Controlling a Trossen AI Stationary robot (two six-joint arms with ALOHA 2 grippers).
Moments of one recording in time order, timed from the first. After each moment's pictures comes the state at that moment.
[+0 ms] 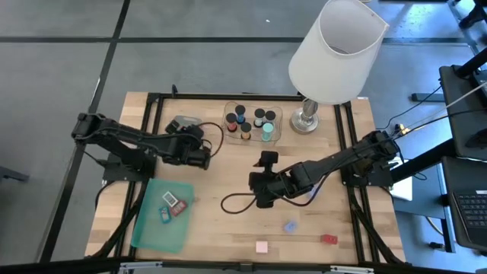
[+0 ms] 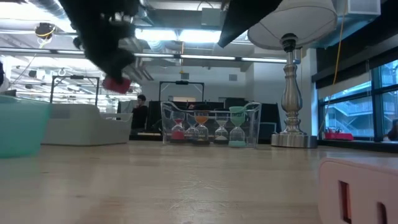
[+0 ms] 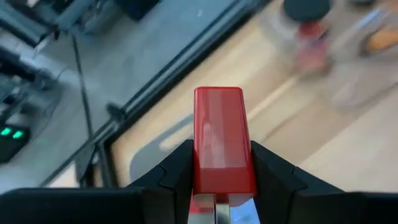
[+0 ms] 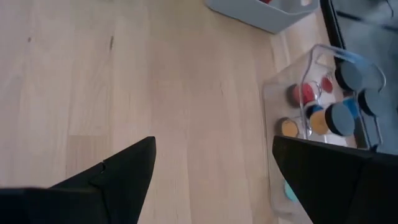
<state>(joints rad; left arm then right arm) -0.11 1.37 0.94 -1.05 -0.95 -0.91 0.40 1.80 1.52 -0.81 0.57 0.22</state>
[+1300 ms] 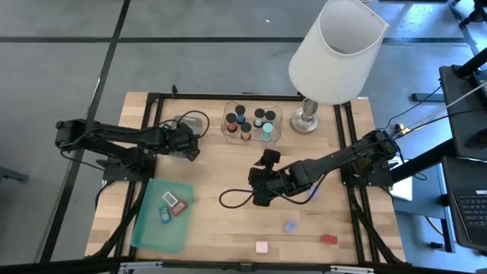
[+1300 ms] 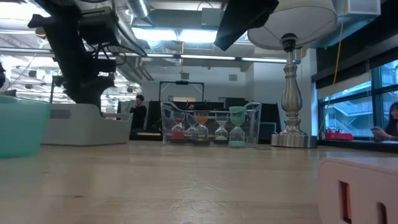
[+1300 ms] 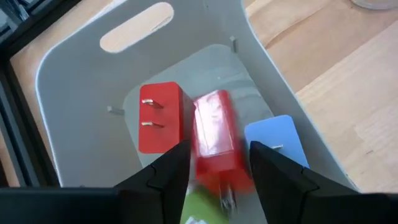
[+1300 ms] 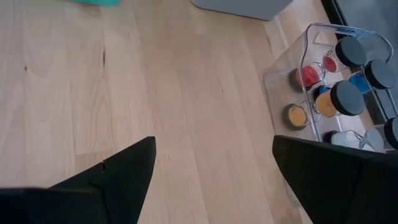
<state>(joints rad) 0.14 1.13 0.58 -0.73 -0.53 -0.72 0.39 1.80 1.52 -0.81 0.56 0.36</state>
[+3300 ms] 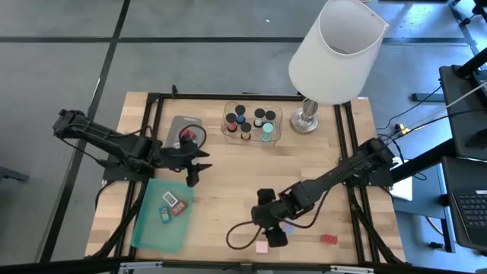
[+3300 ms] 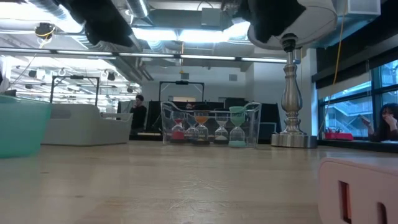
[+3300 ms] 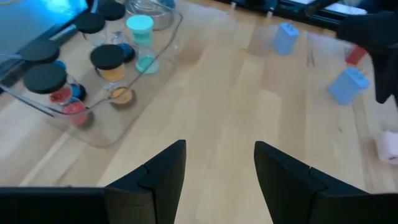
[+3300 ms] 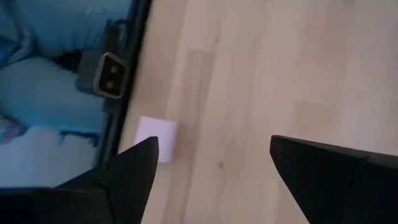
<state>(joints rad) -0.29 0.97 0.74 -0.40 -0.46 -0.46 0.53 1.88 1.52 -0.69 -0.03 0.36</state>
